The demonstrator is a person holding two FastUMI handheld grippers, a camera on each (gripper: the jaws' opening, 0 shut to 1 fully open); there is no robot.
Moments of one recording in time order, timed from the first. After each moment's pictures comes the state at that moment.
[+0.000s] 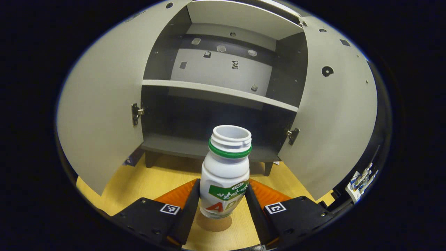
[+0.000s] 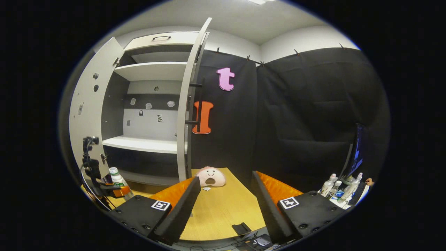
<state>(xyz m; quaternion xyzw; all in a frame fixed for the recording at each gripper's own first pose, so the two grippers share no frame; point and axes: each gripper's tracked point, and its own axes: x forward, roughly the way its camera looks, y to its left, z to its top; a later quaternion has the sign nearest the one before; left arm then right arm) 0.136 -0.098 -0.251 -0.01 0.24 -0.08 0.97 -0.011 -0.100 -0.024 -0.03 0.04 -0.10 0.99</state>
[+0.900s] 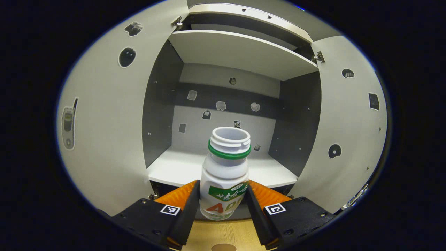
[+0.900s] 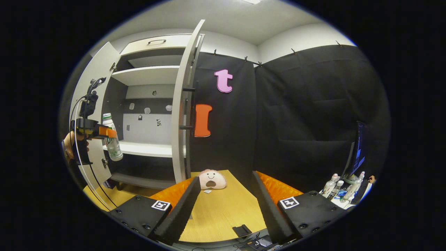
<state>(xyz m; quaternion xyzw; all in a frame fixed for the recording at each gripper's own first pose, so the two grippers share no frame) 0.249 -0.098 -0.046 0.01 0.12 -0.08 0.99 -0.015 -0.121 -0.013 -0.02 0.03 -0.11 0.99</state>
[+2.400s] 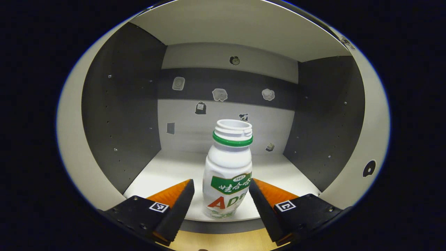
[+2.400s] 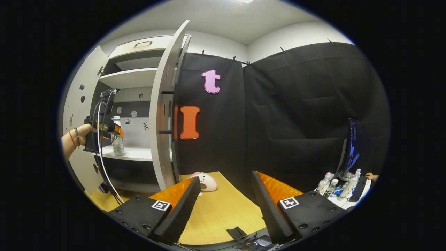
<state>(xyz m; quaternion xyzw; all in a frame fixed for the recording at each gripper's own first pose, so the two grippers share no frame) 0.367 -0.117 -0.070 0.04 0.19 -0.05 0.98 -0.005 -0.149 -0.011 -0.01 0.03 -0.15 0.99</state>
